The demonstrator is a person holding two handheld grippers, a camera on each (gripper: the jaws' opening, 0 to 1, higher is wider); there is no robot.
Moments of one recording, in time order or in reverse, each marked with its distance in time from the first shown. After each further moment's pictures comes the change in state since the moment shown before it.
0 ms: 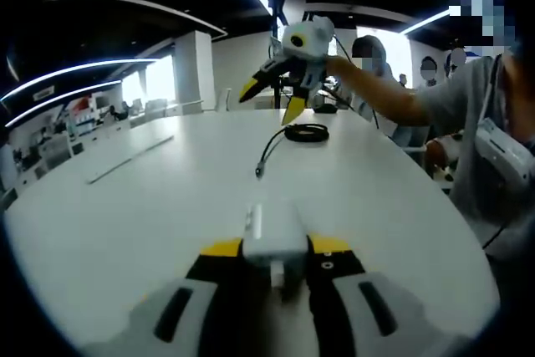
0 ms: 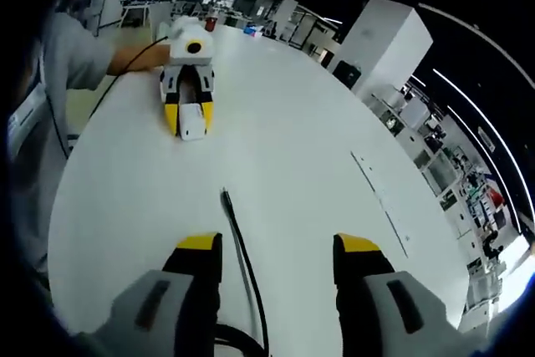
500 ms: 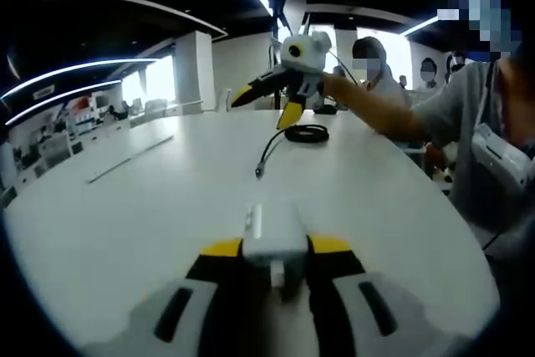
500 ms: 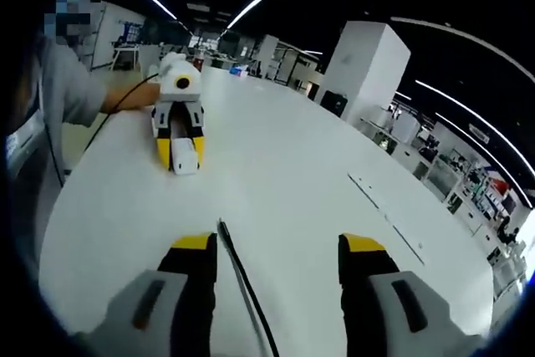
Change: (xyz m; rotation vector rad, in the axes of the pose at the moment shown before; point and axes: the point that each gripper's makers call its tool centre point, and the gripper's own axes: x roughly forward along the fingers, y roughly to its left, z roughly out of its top) left arm 0.000 -0.002 0.001 -0.007 -0.005 -0.003; right arm 0.008 -0.003 0.010 0.097 -0.215 -0.014
